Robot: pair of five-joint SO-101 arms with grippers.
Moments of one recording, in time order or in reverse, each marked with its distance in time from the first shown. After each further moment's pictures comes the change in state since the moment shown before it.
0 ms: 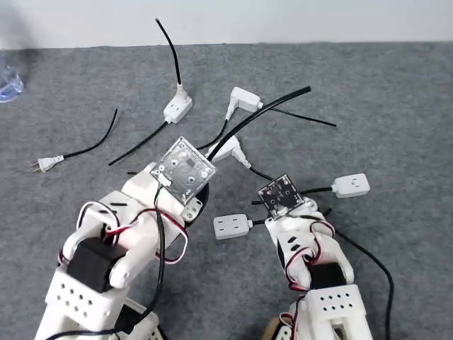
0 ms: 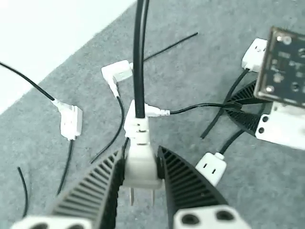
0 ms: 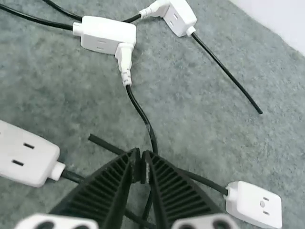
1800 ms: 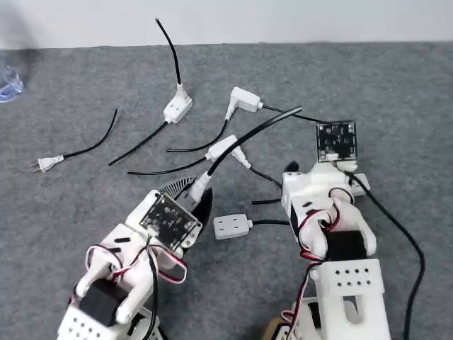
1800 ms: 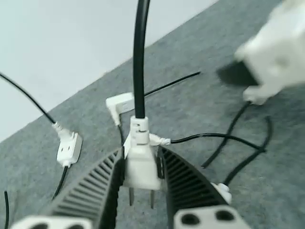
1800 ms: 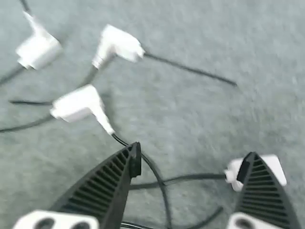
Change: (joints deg) left arm 1.5 -27.7 34.1 -21.9 2.5; right arm 3.2 14.4 -30.9 15.4 -29.0
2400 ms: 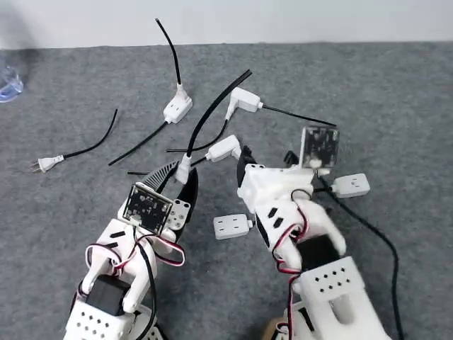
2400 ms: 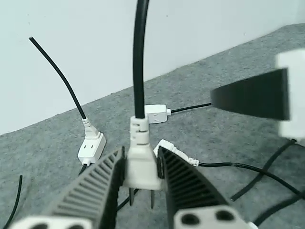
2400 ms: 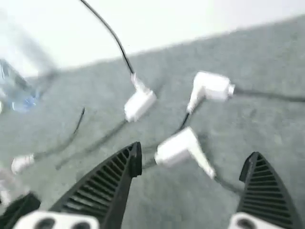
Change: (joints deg) left arm -7.4 -0.4 8.6 -14.9 7.0; right arm -14.1 0.1 12.0 -28.2 -23.6
